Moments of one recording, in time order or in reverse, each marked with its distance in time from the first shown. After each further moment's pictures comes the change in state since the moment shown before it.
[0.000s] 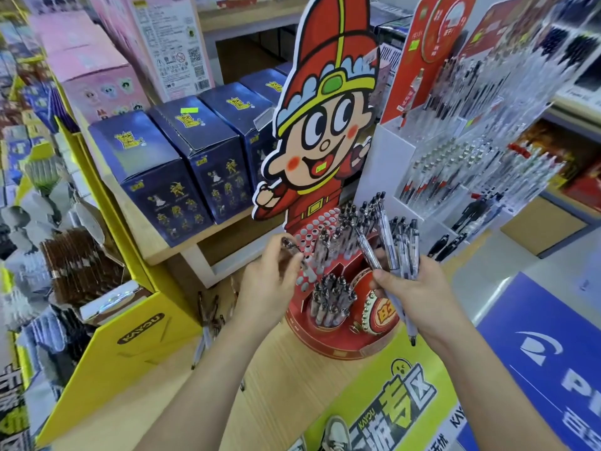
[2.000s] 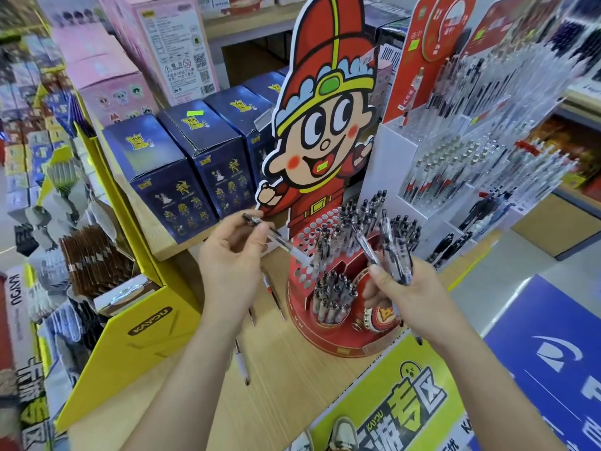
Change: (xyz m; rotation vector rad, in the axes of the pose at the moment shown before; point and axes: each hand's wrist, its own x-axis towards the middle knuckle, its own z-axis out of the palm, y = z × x) left_hand 0.002 0.032 -0.038 -0.469 0.386 -0.128; right_hand -0.014 -0.011 -0.001 -0.247 -0.120 -0.030
